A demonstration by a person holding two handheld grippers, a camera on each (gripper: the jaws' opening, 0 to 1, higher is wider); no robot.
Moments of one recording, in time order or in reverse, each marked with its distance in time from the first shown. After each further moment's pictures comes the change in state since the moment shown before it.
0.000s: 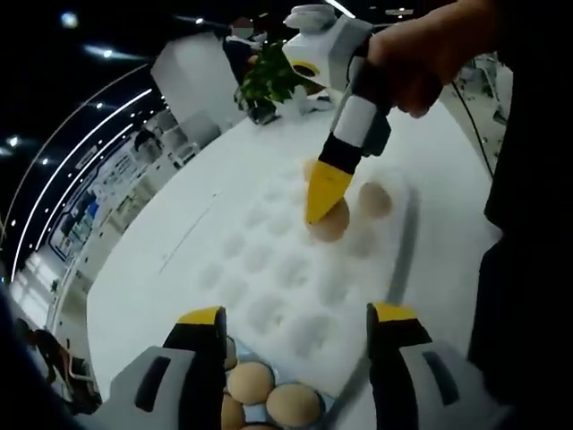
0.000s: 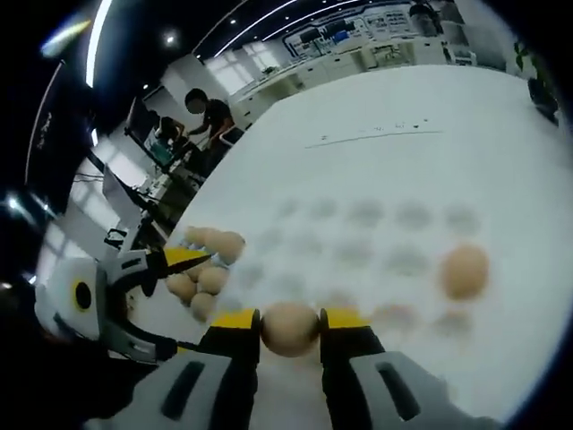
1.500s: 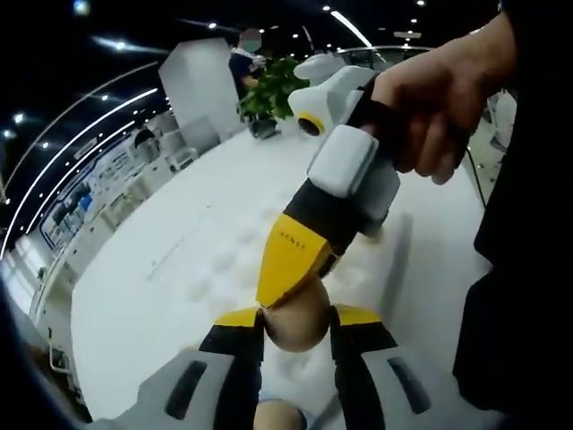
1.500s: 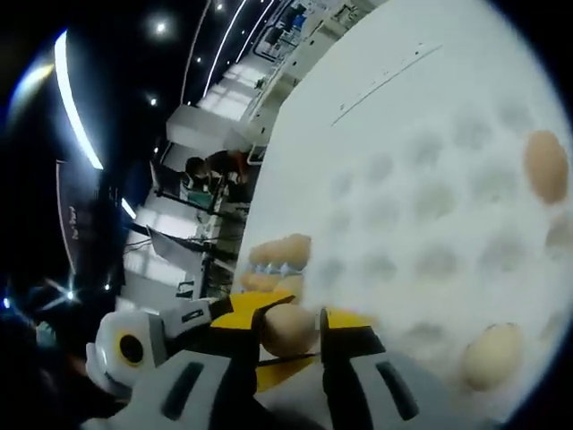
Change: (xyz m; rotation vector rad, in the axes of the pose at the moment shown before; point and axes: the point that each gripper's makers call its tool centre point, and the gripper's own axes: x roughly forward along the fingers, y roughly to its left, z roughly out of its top) left arm 0.001 -0.009 0.014 -0.058 -0.051 -0.044; right arm 0.019 0.058 -0.002 0.334 -0.018 0.279
